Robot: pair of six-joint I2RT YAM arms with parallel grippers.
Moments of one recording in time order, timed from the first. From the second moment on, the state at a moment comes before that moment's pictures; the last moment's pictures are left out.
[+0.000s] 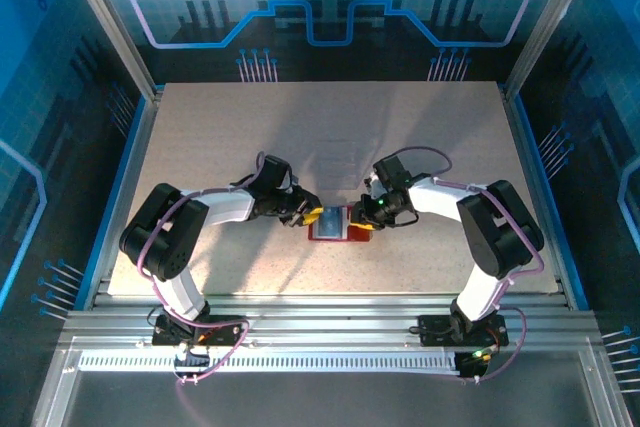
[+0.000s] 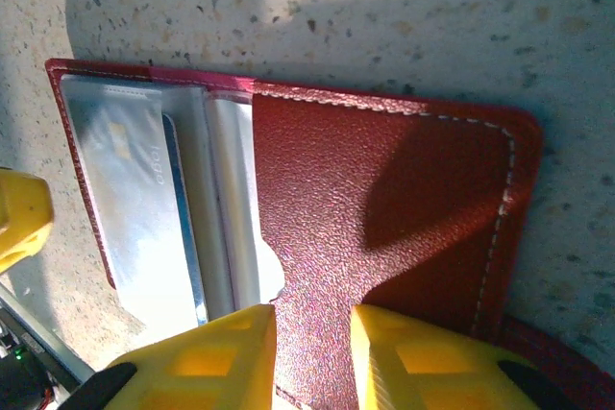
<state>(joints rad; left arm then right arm) -0.44 1.73 0.83 -0.01 0.61 -1.21 0.45 1.73 0.90 -0.38 -0.50 0.60</state>
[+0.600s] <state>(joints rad) -0.48 1.81 0.96 0.00 0.65 -1.21 0.42 1.73 0.95 -0.47 -0.53 0.52</state>
